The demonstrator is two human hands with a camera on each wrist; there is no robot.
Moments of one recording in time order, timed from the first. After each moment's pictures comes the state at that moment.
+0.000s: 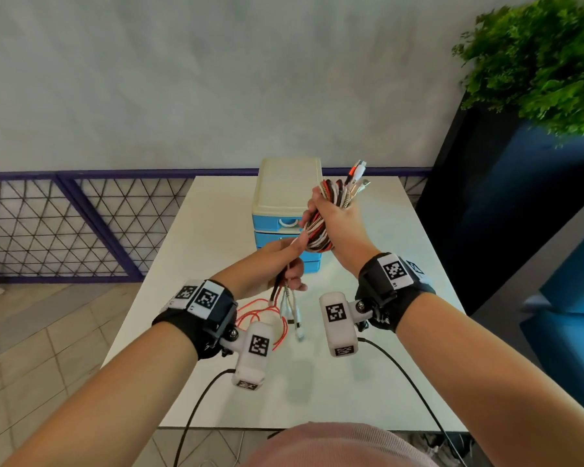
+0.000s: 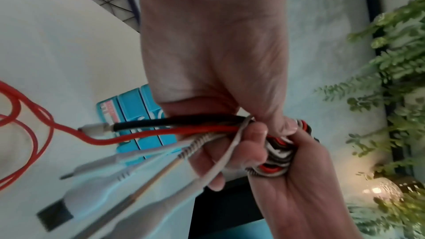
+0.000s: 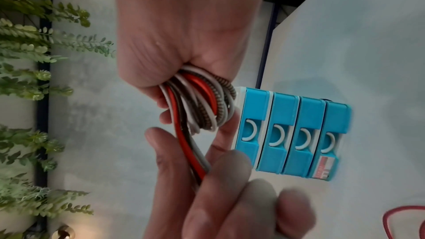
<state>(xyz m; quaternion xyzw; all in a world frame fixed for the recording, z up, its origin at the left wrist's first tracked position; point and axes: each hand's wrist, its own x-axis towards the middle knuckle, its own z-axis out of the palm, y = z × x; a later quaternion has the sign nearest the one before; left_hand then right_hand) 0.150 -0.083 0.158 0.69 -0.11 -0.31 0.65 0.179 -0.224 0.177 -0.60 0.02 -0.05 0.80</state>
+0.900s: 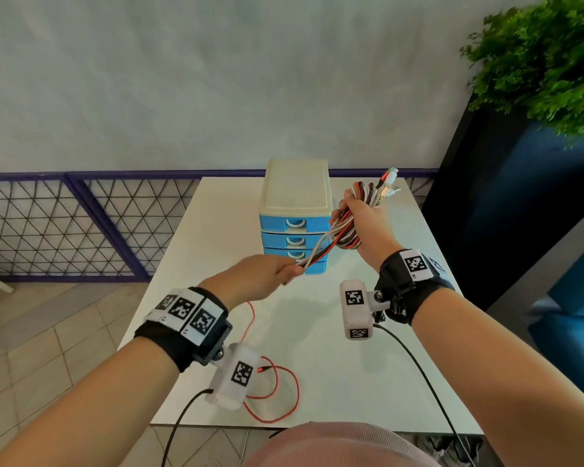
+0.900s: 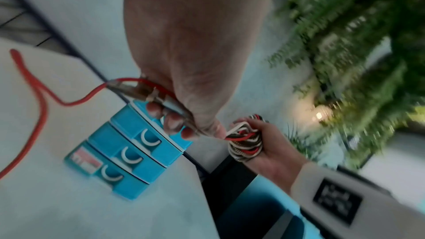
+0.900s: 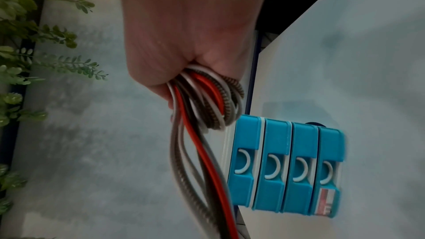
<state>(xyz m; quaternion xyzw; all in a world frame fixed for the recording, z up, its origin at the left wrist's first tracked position) 0.146 -0.055 0.156 0.94 -0.23 -0.16 0.19 0.195 -0.255 0.165 -0.55 0.12 -0.05 0.82</state>
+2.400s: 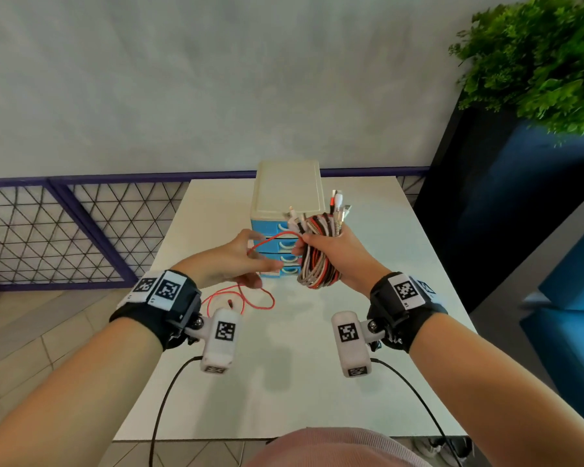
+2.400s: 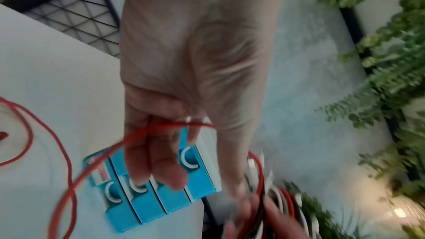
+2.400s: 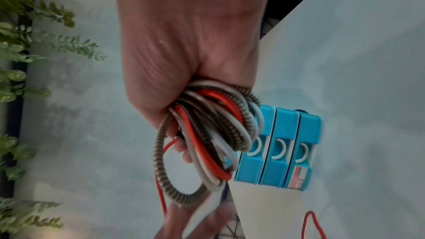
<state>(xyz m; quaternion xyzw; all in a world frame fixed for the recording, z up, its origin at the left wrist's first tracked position) 0.179 -0.031 0.167 0.80 -0.02 -0.29 0.53 0.168 -0.235 0.149 -0.65 0.00 0.08 0.76</state>
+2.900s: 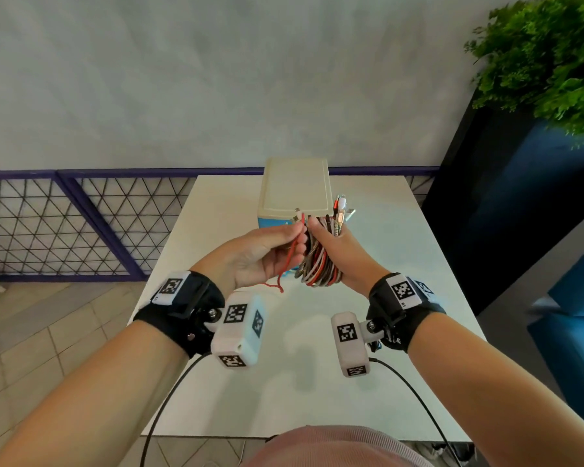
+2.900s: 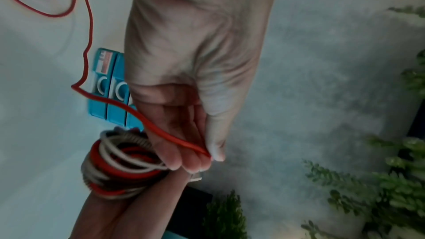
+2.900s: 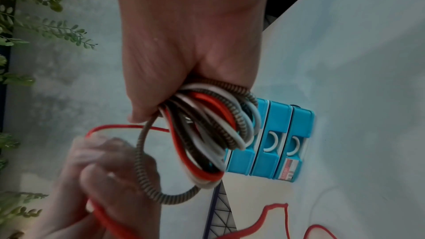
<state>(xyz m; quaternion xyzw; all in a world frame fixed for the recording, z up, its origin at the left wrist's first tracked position) 0.171 -0.062 0.184 0.54 0.04 -0.30 0.78 0.181 -0.226 0.139 -0.69 -0.01 0.07 0.72</state>
